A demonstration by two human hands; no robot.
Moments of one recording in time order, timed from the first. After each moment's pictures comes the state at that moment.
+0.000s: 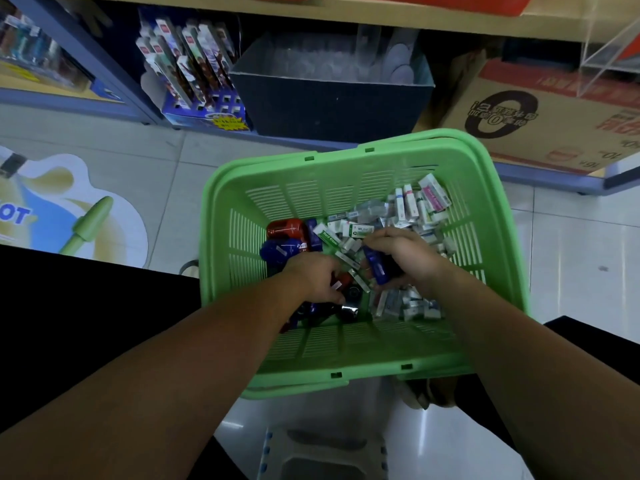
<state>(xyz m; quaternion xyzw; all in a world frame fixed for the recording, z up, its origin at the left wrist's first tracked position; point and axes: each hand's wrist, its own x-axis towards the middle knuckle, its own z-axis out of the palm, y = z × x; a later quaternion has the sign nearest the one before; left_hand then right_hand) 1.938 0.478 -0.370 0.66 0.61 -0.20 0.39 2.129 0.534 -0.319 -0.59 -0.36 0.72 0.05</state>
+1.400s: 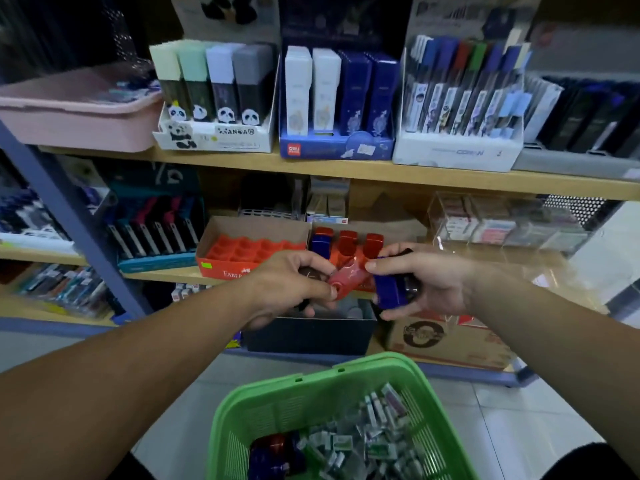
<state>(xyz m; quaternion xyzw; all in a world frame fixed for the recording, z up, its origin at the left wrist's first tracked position) 1.884 0.617 -0.030 0.48 0.58 0.32 0.57 2.118 0.666 -0.008 -0.52 -0.47 0.68 0.18</state>
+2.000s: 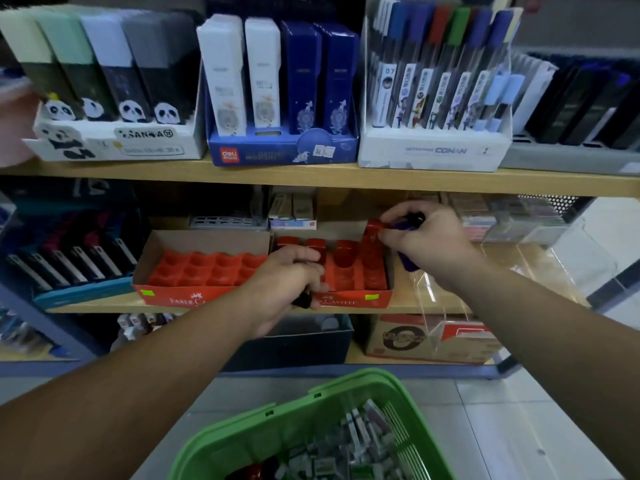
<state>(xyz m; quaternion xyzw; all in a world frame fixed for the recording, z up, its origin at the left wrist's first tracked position) 1.924 0.685 -0.053 0.42 0.56 0.38 0.60 2.145 0.731 -0.019 -0.59 -0.60 0.37 0.39</state>
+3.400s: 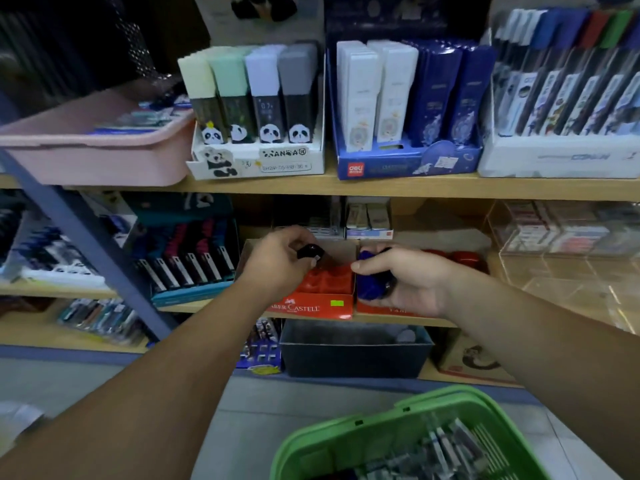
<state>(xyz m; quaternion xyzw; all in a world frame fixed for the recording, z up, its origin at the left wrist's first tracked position) 1.780 0.705 -0.059 0.62 0.66 0.36 0.23 1.995 0.725 -0.042 -0.49 -0.38 0.74 0.26</state>
